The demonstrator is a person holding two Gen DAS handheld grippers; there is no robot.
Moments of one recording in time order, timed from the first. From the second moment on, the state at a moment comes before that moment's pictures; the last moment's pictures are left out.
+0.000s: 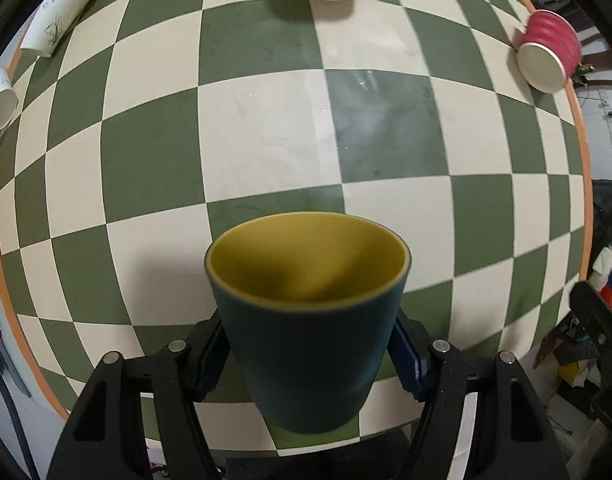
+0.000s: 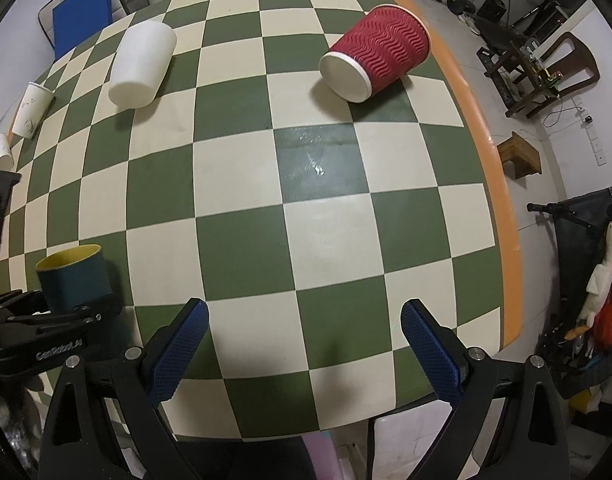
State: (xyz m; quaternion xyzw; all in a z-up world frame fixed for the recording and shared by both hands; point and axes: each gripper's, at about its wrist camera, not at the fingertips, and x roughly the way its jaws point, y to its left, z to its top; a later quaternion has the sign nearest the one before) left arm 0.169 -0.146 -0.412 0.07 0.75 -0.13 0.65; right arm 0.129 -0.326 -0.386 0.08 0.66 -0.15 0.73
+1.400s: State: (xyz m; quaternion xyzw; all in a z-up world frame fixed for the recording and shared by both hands) left arm 0.125 -0.026 -0.247 0.08 0.63 -0.03 0.77; right arm 0.101 -0.232 -0.294 0.10 0.63 -0.06 0.77
